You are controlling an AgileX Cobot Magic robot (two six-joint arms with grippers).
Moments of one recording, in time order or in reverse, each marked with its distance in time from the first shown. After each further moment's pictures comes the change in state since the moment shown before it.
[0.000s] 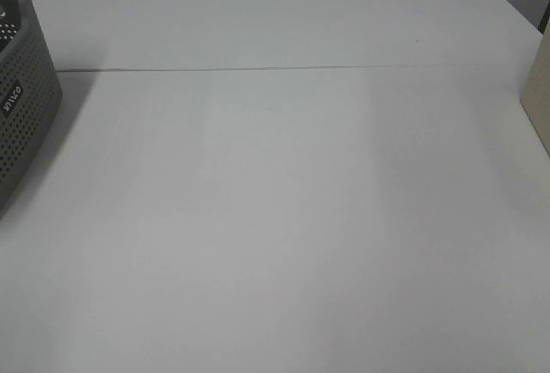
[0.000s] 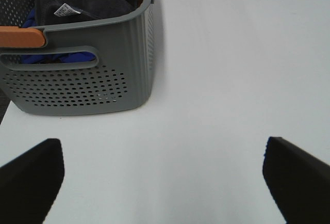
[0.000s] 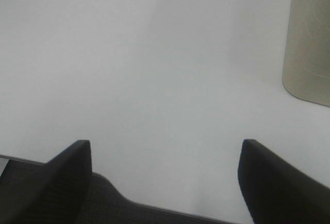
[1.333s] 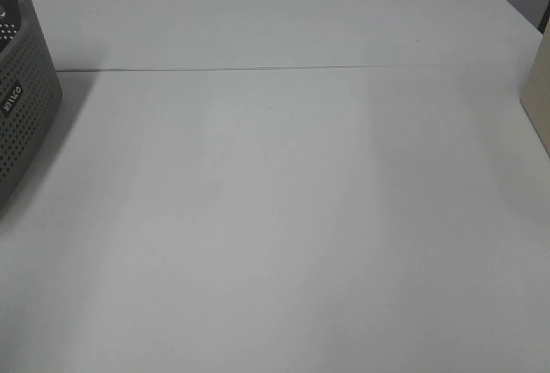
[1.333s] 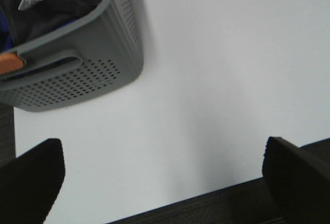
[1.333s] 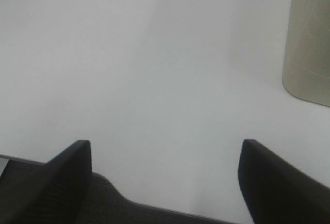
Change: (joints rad) left arm 0.000 0.506 -0.310 -0.030 0.140 0.306; right arm 0.000 0.000 0.000 0.000 0.000 0.000
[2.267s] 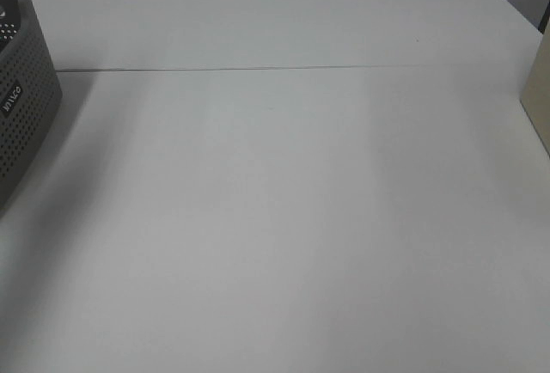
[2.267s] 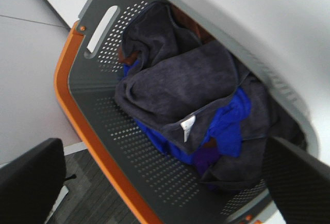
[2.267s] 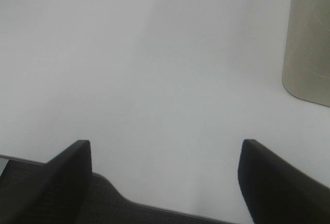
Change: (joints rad) left arm 0.000 0.981 -0.898 0.217 0.002 0.589; right arm 0.000 0.000 0.000 0.000 0.000 0.000
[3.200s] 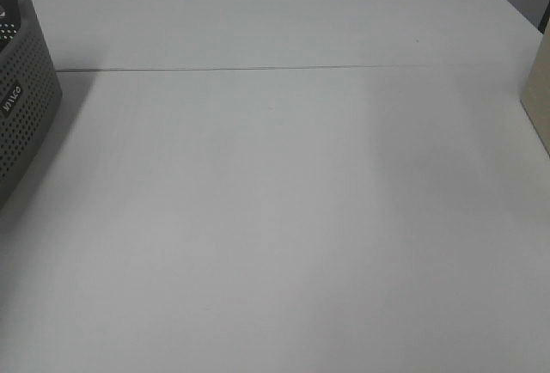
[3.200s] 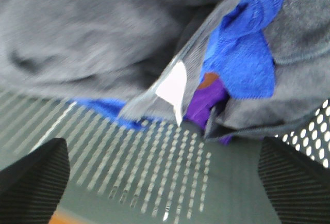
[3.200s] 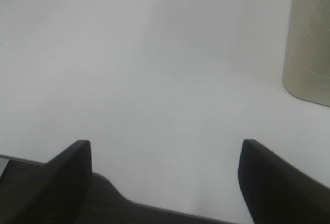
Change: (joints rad) left arm 0.145 0.524 -0.039 0.153 -0.004 0.317; right arm 0.000 0.000 0.000 0.001 0.000 0.000
